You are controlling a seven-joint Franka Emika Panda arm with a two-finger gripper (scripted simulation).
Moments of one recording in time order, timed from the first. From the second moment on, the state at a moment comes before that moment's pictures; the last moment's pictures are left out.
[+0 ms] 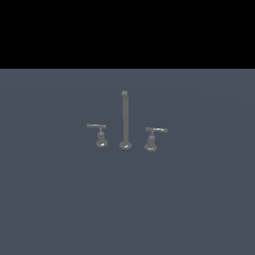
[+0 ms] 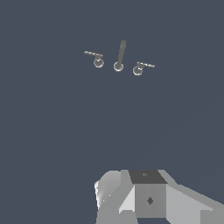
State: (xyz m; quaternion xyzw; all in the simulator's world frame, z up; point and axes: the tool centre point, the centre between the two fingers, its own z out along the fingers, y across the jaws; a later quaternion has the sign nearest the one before) arm -0.256 0.020 0.487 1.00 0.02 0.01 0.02
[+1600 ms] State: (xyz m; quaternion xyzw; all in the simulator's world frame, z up) arm -0.210 0.096 0.392 0.98 -0.18 0.00 0.01
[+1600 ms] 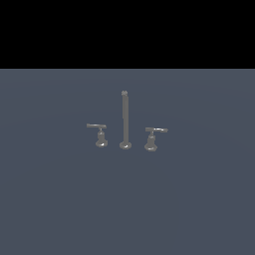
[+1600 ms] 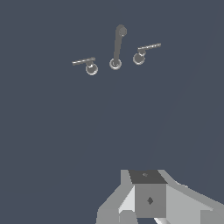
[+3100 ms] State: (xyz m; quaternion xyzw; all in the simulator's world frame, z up) arm -0.094 0.162 0.257 0.89 -0.46 0.00 0.00
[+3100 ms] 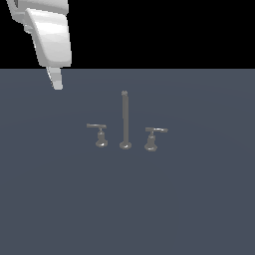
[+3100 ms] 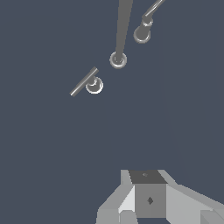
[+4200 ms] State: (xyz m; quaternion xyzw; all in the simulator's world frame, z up) arm 0.003 0.159 0.161 0.77 -0.64 0.00 0.00
